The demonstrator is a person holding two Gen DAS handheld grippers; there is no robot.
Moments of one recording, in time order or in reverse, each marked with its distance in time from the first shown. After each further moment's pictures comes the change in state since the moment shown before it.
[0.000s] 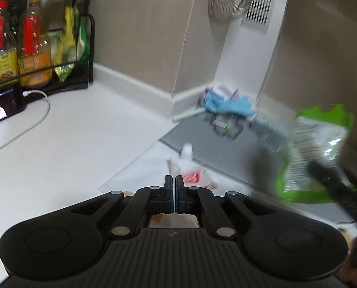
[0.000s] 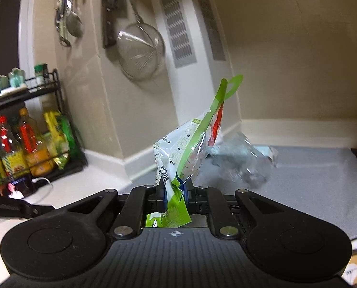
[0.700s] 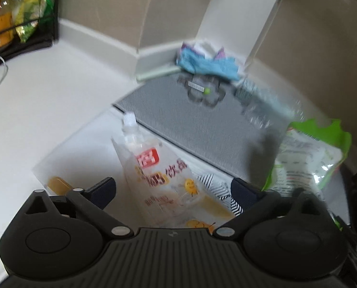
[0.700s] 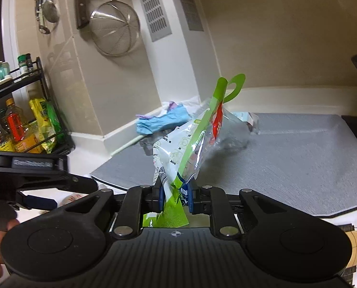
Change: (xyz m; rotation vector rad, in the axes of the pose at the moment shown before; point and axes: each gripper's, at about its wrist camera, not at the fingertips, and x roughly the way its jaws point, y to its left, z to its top) left arm 0.068 -0.045 0.004 -0.054 0.225 -0.069; right arm 0.010 -0.039 -0.021 0.057 0.104 -0.018
